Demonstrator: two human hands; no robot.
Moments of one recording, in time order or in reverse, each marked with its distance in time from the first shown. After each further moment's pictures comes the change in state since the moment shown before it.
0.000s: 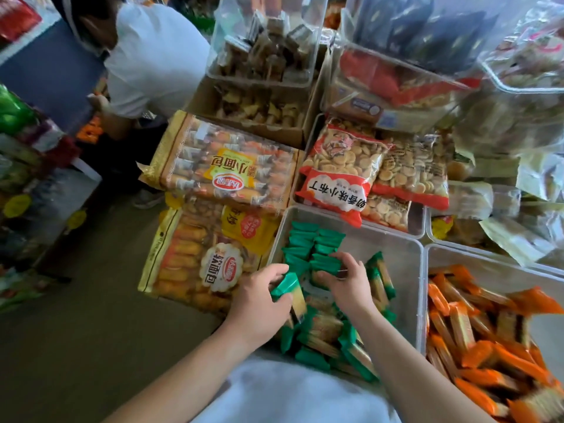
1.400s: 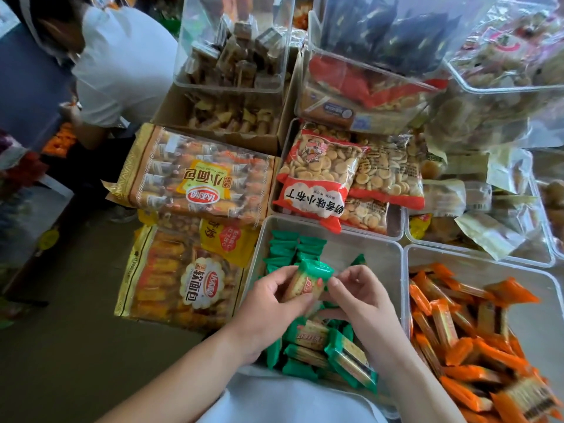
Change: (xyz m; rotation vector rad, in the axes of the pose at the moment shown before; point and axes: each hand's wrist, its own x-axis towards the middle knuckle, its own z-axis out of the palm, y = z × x) left_hand 0.012 0.047 0.016 -0.527 -0.286 -0.111; right_hand -0.086 -0.076 -0.066 0.572 -0.072 0.080
